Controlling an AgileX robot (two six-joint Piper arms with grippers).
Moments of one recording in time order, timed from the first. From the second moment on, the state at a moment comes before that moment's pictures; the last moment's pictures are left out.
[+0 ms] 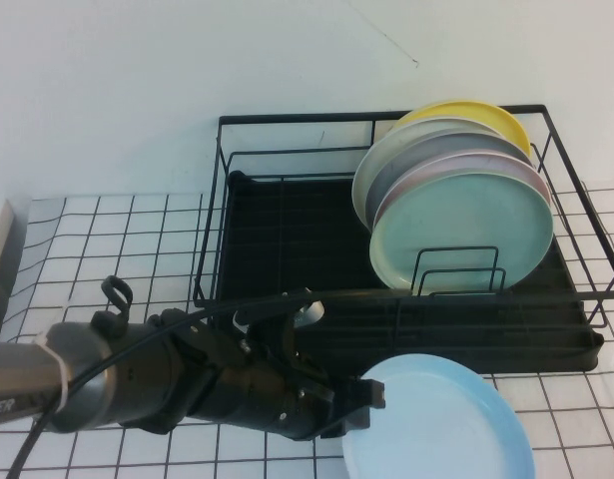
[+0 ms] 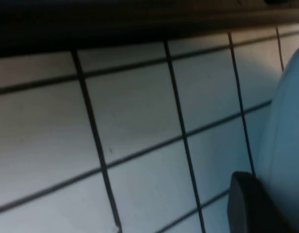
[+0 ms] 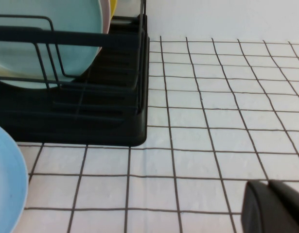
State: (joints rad) right arm -0.05 -0.01 0.02 0.10 0.41 -0.17; left arm -0.63 1.73 -0.84 -1.38 0.38 0.67
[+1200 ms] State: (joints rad) right arm -0.05 -0.01 0.02 0.10 0.41 -0.17; left arm -0.63 1.64 -0.84 -1.48 0.28 0.96
